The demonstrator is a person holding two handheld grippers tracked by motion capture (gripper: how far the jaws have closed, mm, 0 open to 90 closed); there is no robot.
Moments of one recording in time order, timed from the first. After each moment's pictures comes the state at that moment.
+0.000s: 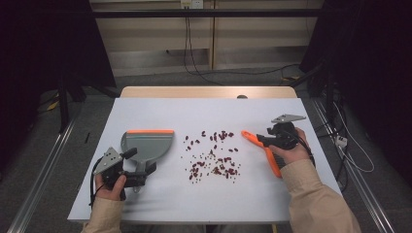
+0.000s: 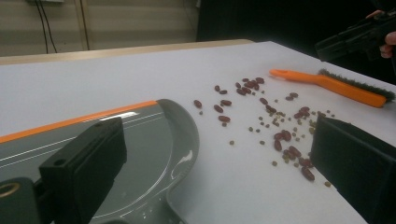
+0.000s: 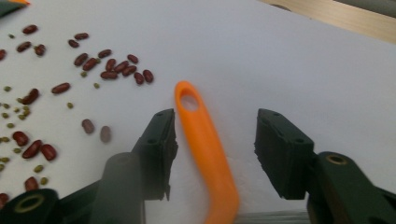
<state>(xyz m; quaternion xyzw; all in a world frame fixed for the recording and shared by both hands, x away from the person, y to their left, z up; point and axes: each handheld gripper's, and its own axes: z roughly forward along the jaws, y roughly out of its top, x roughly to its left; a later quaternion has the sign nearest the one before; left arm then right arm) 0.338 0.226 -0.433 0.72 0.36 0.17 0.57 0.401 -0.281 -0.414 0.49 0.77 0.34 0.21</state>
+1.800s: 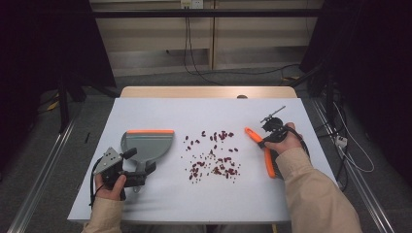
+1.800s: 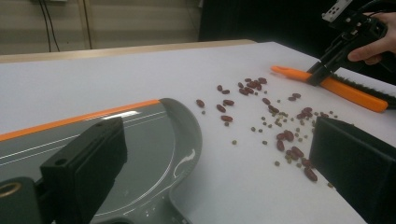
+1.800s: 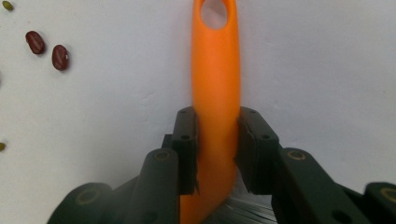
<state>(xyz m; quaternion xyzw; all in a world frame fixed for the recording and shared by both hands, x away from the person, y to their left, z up) 0.339 0.228 -0.434 0.72 0.37 0.17 0.56 0.445 -0.279 -0.438 0.47 0.86 0.19 0.07</state>
